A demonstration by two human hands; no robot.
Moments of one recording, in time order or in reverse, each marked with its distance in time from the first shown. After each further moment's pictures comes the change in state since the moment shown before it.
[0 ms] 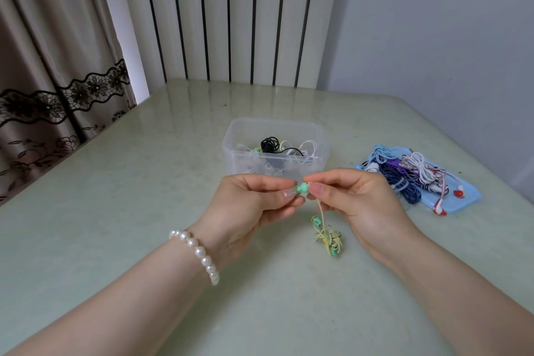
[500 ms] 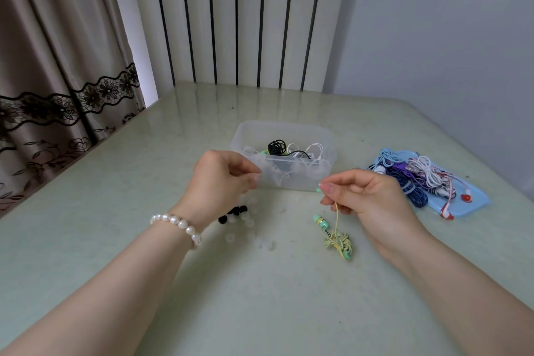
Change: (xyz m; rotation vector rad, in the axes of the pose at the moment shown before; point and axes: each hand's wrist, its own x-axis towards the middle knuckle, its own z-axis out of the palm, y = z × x) left_hand 0.023 0.020 -0.042 0.801 0.294 0.288; right_hand 0.004 0.002 -0.005 -0.066 0.126 0.066
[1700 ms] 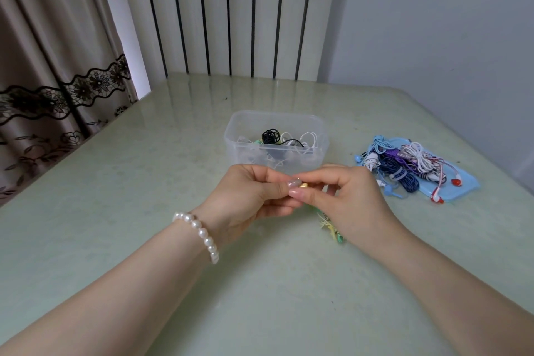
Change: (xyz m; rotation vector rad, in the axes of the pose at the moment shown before) left_hand -0.034 0.020 0.027 -0.610 -0.434 -0.241; right_hand -0.013 -0.002 0.012 -0.391 -0.131 -0.338
